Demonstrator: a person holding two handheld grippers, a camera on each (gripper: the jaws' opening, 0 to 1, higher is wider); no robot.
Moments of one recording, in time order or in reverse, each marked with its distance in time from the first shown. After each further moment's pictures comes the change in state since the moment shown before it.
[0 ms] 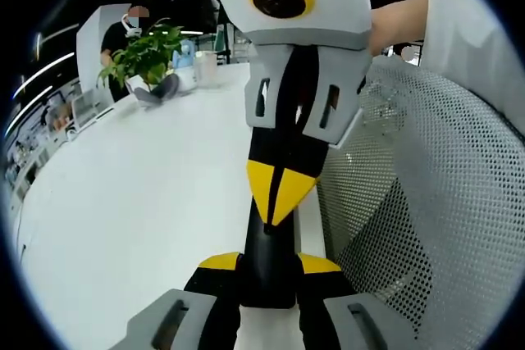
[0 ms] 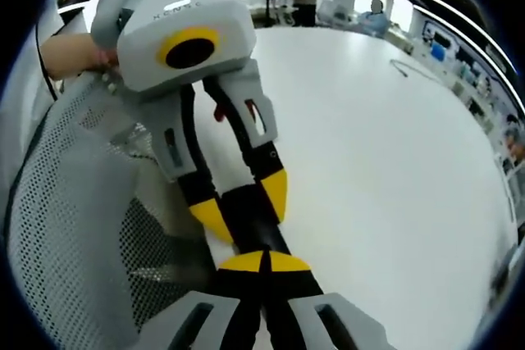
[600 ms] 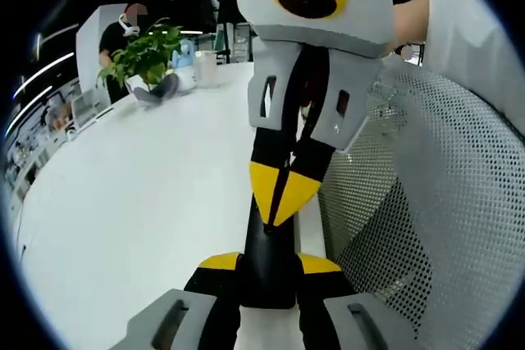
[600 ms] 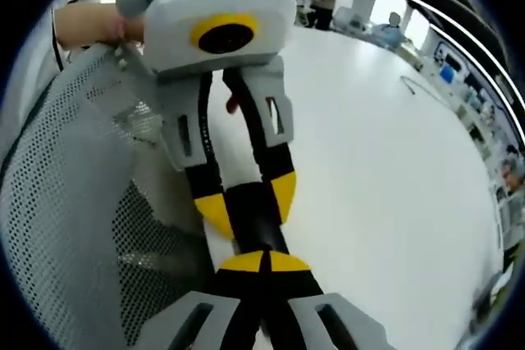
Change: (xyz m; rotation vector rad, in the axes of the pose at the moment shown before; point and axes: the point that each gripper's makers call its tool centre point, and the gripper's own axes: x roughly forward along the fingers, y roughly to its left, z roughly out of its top) left arm 0.000 0.000 0.000 0.002 0.004 0.001; right arm -0.002 0.002 -0.002 -0.126 -0.016 -0.048
